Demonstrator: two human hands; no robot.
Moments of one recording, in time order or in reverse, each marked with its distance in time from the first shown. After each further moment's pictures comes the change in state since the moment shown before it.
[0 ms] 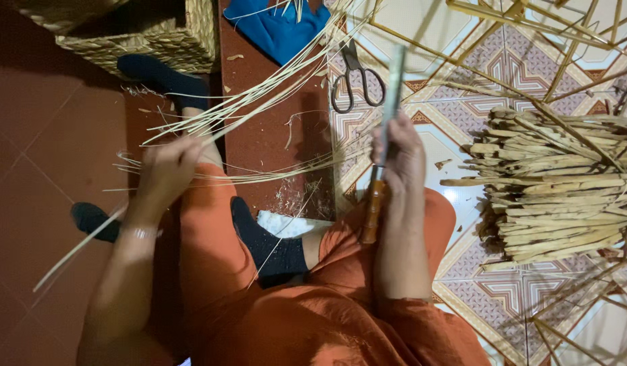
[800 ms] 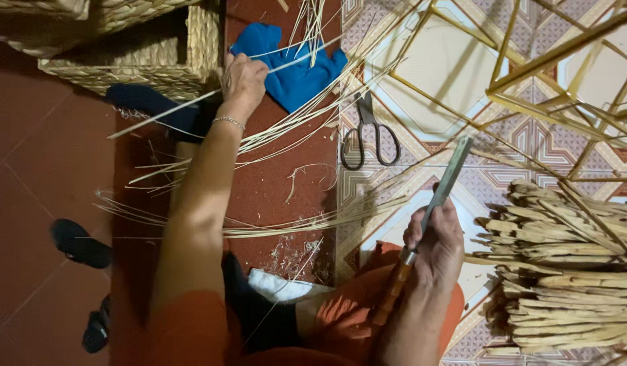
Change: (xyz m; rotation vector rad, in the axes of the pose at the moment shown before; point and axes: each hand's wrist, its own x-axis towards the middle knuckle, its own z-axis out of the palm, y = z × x) left_hand 0.283 -0.103 0.203 0.197 0.167 -0.006; right_hand -0.006 -0.026 -0.023 -0.073 0.180 -0.065
